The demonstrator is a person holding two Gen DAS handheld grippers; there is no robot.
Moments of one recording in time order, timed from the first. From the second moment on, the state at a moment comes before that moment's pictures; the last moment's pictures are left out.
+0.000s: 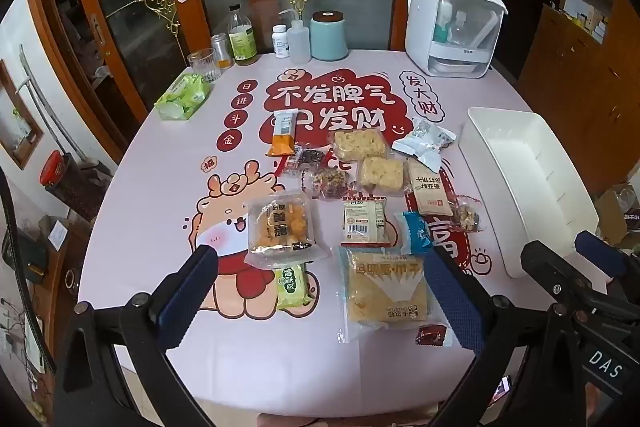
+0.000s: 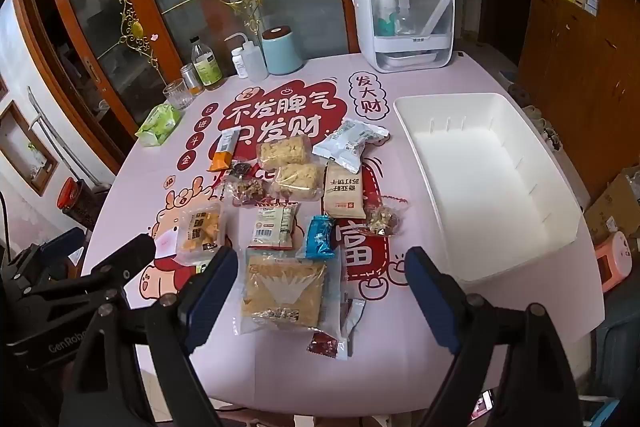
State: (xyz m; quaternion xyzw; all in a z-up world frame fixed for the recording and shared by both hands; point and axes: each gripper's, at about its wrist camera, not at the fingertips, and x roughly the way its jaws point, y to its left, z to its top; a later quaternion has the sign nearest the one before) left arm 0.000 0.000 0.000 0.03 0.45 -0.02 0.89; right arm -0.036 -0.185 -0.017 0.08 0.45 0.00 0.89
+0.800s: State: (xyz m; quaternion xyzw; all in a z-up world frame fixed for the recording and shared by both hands) left arm 0.001 -0.007 -0.008 0.03 0.46 -0.05 0.88; right arm -0.038 -0.190 -0.021 0.10 0.44 -0.02 0.89
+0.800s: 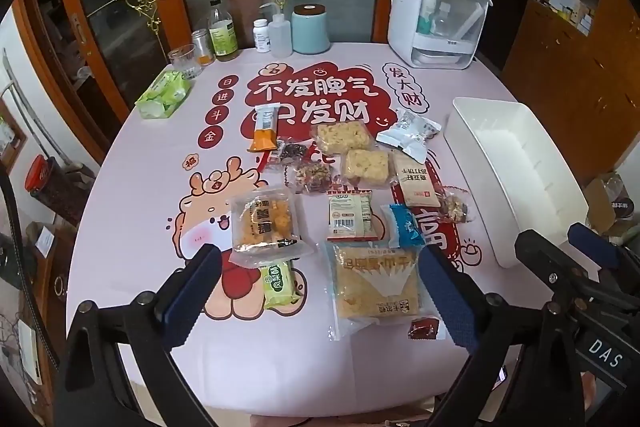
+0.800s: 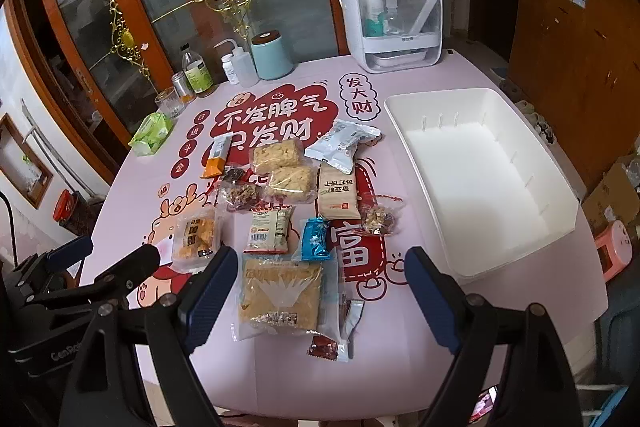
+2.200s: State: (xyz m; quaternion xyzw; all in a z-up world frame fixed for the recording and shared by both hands) left arm -0.005 -0.017 -0.013 0.04 0.47 -0.07 0.88; right arm -0.044 -0.205 -0.037 0.11 0.46 -0.04 0.88
